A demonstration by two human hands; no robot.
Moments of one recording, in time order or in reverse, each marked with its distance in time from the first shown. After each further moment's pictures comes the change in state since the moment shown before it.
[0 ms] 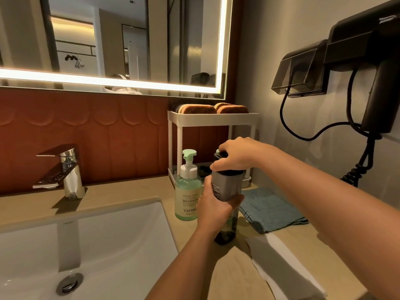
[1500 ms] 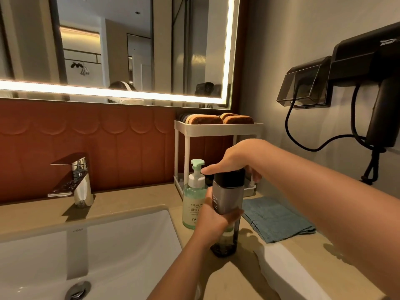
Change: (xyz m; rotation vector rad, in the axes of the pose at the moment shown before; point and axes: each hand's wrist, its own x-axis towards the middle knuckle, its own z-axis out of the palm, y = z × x) left_hand -0.002 -0.002 -0.026 -0.111 -0.157 -0.100; right_hand -0.003 -0.041 -0.033 0.056 -0.351 0.229
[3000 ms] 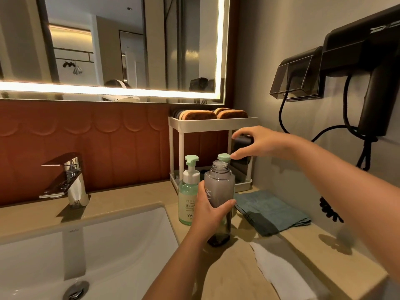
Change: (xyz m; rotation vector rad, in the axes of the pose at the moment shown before) left_hand 0.007 -0.011 0.001 0.123 0.068 0.068; right_hand 0.012 0.082 0.004 0.490 0.349 -0.367
